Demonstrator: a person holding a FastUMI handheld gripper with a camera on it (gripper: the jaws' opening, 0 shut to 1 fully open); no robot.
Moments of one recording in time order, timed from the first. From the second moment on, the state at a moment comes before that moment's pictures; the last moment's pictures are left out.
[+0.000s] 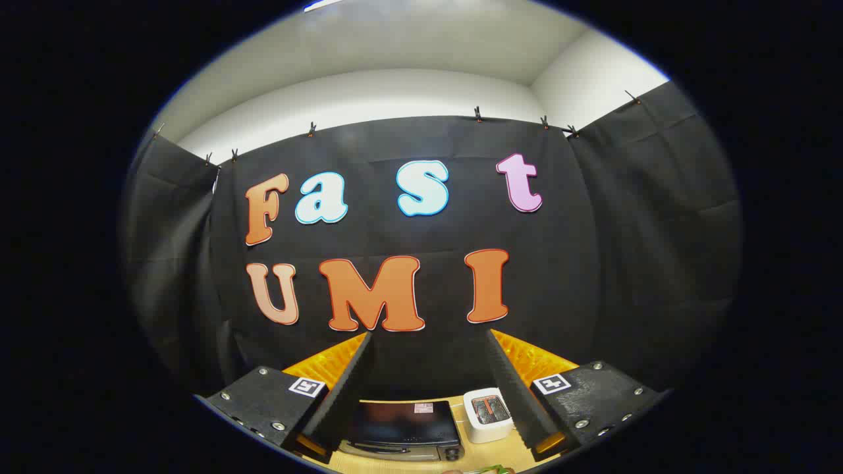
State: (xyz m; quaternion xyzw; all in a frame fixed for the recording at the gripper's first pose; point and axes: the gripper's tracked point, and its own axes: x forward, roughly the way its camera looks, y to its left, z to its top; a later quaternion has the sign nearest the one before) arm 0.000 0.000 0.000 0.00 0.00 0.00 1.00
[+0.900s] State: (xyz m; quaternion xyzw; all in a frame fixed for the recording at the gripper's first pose) arm -0.037 0.019 0.003 0.00 0.02 -0.02 1.00
